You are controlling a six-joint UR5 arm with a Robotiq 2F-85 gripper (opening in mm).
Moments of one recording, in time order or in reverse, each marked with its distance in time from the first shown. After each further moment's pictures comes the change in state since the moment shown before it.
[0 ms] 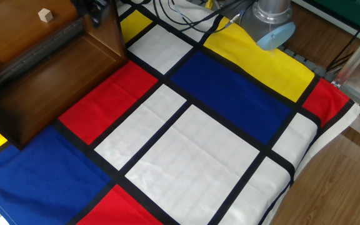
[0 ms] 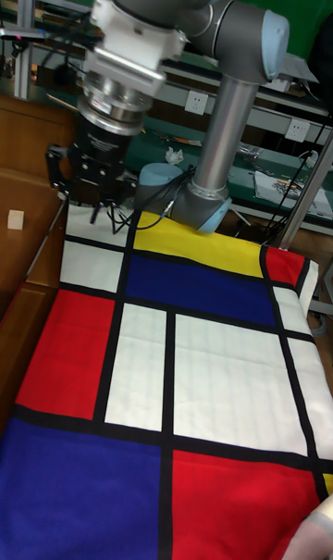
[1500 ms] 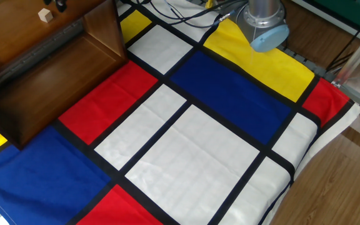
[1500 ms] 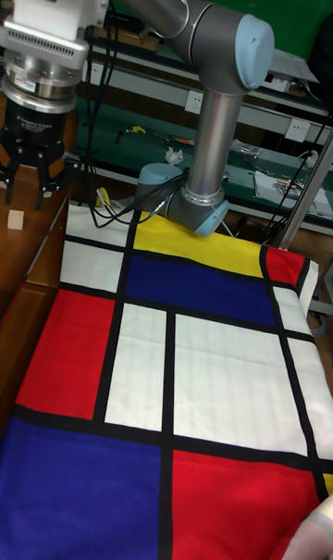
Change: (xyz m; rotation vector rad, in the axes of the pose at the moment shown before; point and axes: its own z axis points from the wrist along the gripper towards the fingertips) arm -0.020 -0.094 -0.013 -0.046 0.045 -0.133
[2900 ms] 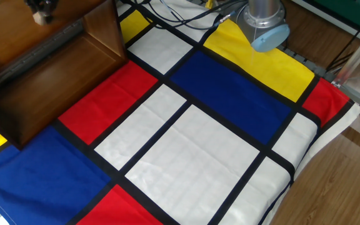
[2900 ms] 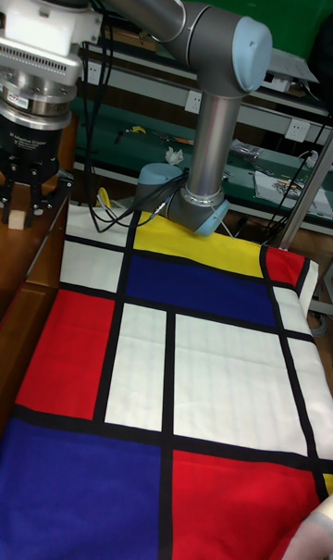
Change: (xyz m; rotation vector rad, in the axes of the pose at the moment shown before) arm -0.032 -0.003 0.013 -0.008 -0.034 0.005
